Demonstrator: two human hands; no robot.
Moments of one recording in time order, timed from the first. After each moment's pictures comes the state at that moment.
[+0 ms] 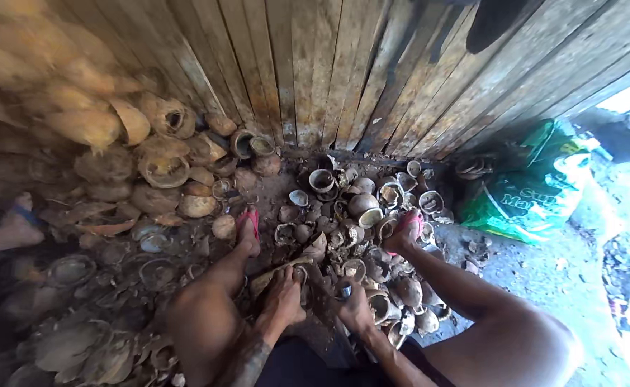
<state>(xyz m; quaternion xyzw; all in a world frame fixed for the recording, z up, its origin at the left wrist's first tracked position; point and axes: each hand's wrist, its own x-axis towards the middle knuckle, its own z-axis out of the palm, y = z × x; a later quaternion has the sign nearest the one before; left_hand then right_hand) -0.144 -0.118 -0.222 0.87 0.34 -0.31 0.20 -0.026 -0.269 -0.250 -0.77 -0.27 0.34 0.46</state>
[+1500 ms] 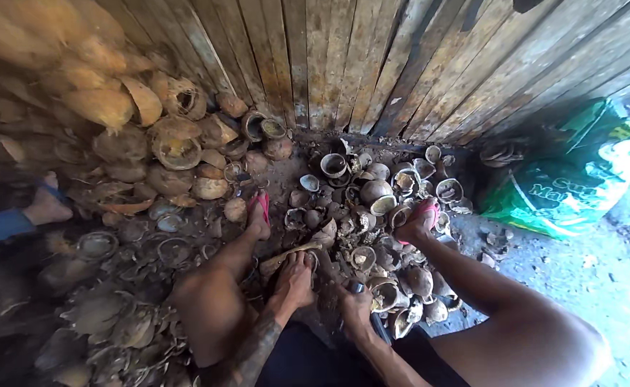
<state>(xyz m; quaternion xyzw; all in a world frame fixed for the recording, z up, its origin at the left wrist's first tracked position) -0.141 -0.118 -0.232 0.87 0.33 -0.31 0.19 -0.072 -0.263 -0.252 -0.72 0.03 0.35 0.61</state>
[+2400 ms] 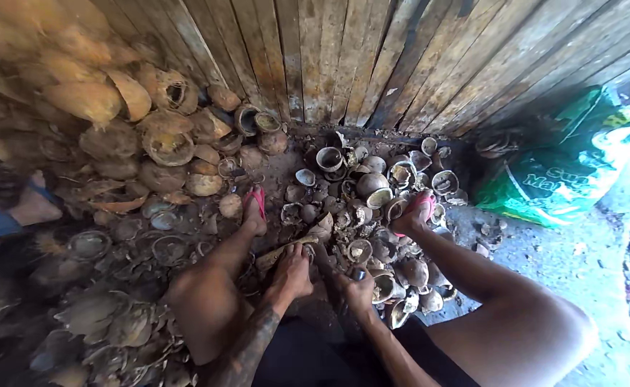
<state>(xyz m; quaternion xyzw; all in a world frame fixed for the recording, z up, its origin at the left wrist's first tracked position) -0.136 -0.116 -0.235 0.88 0.32 -0.30 0.19 -0.054 -0.271 -0.280 -0.74 -0.04 0.30 0.61</state>
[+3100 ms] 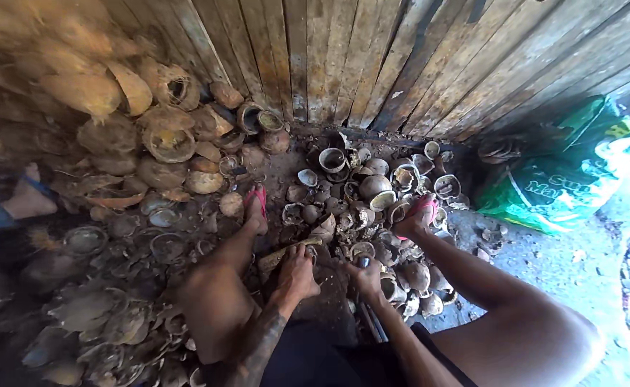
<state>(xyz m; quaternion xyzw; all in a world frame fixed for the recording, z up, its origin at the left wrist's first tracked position) -0.134 -0.115 -0.232 0.87 0.34 -0.30 0.20 -0.011 -0.258 -0.299 -0.74 -0.09 0.36 0.57</state>
